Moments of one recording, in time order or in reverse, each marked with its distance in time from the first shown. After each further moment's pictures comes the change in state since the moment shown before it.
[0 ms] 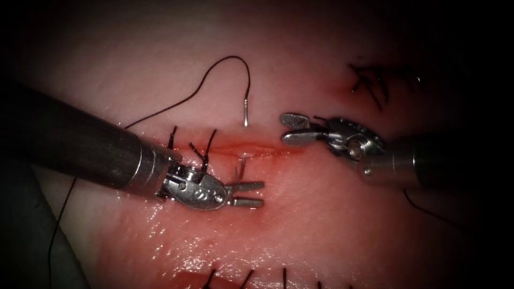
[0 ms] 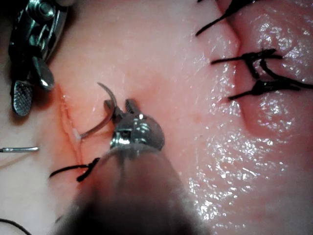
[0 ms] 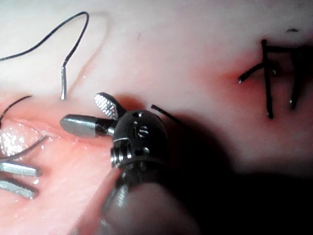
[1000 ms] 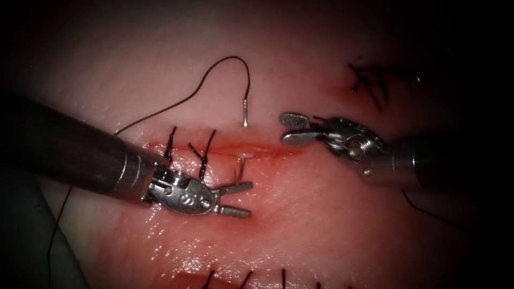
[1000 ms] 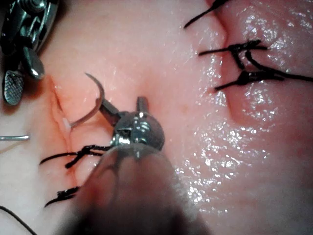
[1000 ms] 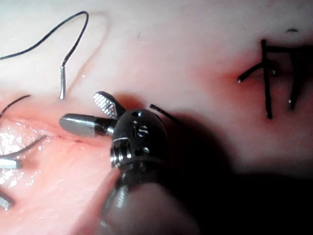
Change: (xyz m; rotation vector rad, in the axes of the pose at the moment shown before) right arm 0.000 0.000 0.000 0.002 0.004 -0.017; left arm -0.001 0.001 -0.003 -0.039 0.020 -0.029
